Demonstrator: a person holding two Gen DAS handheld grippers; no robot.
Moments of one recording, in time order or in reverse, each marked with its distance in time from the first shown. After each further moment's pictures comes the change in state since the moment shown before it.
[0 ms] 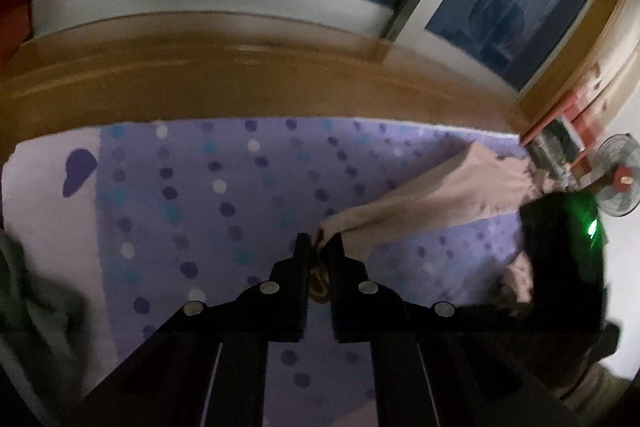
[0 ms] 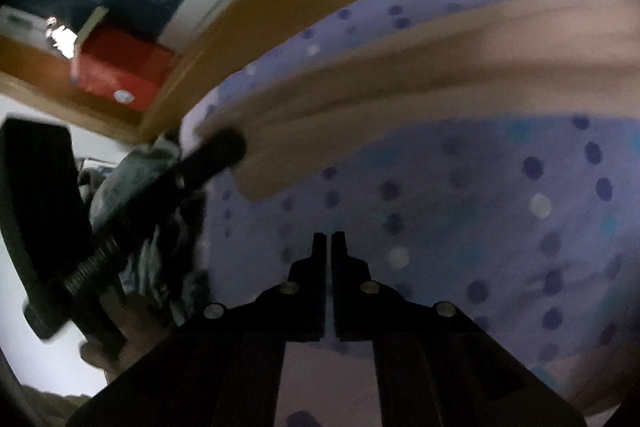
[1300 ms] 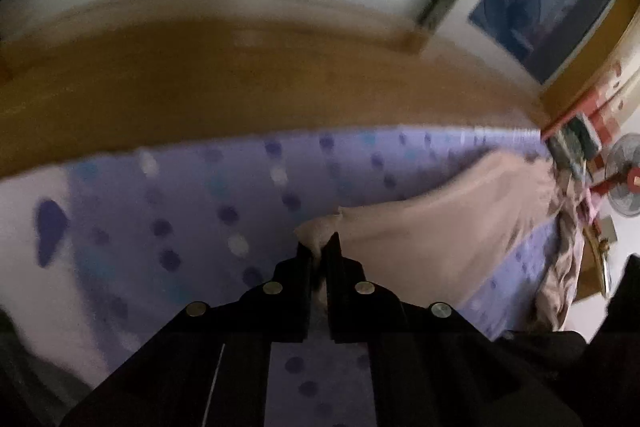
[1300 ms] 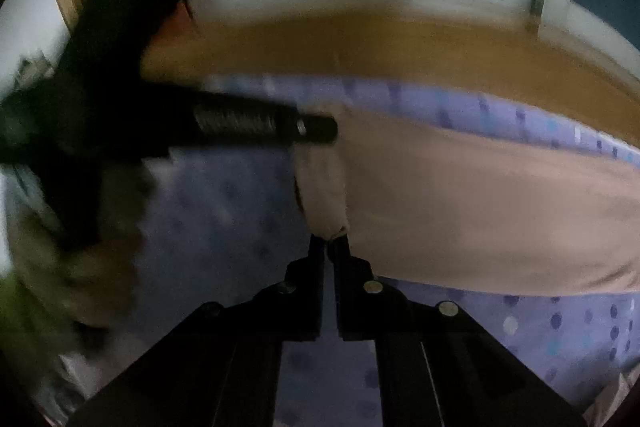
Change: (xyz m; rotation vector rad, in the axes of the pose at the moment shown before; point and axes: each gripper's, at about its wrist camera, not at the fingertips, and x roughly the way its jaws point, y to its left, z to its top) left arm 0.053 0.030 0.046 -0.011 0.052 0.027; right arm 0.007 0.055 0.009 -0.446 -0.230 -0.315
